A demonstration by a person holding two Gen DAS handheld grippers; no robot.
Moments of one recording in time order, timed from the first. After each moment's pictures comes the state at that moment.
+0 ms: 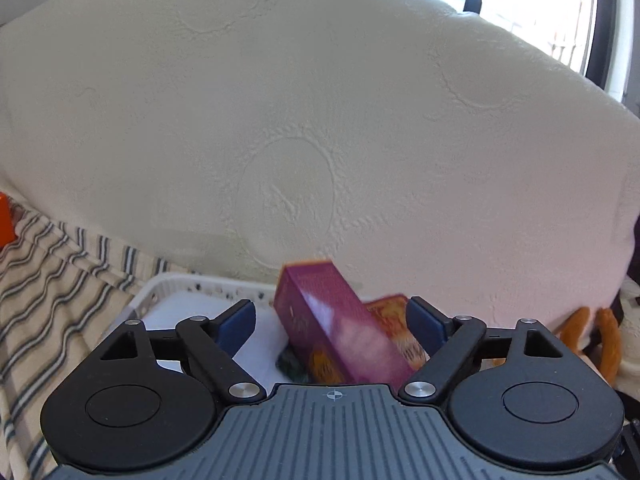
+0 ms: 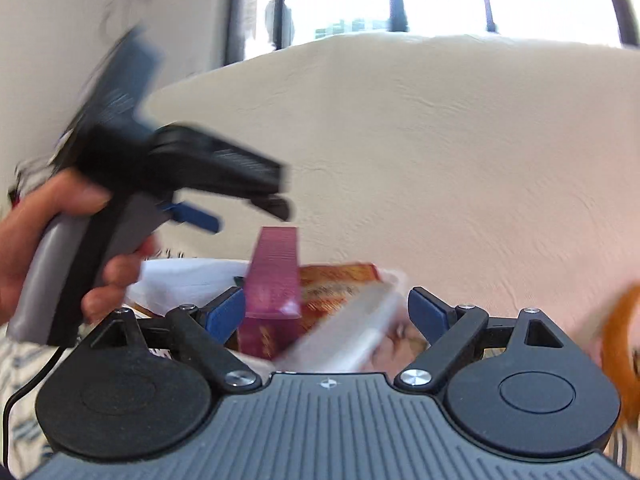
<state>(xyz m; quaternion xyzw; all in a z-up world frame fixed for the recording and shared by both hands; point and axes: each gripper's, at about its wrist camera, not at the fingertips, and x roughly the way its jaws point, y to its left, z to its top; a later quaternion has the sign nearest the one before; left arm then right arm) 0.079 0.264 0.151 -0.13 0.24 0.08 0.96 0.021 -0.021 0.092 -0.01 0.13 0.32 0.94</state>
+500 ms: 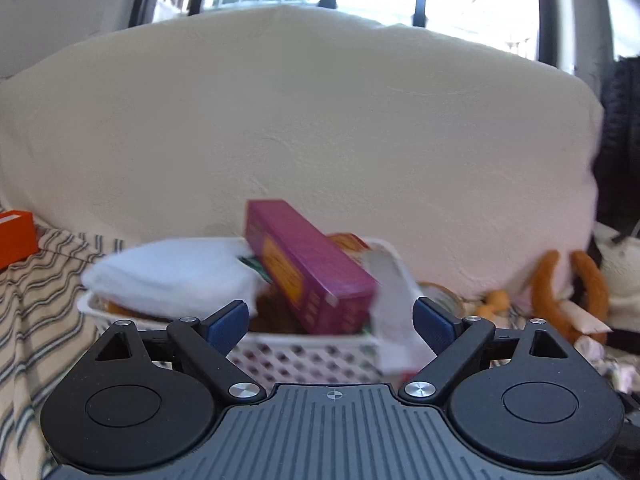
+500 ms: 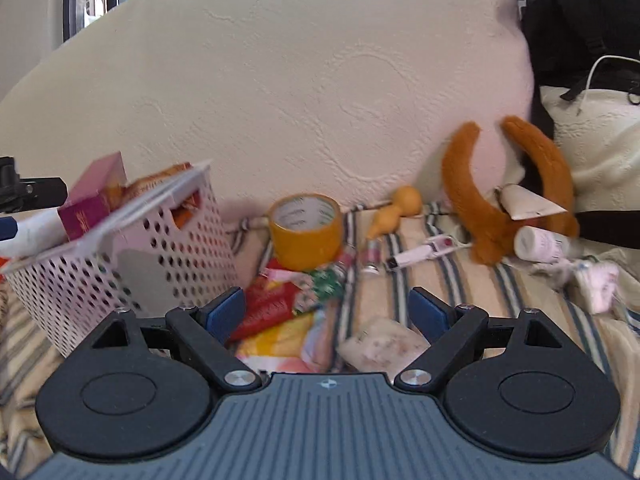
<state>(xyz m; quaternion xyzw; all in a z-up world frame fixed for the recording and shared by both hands) -0.024 0.161 0.102 -0.06 0.18 0.09 0.98 0.015 -0.074 0.013 0.04 0.24 0.14 0.96</state>
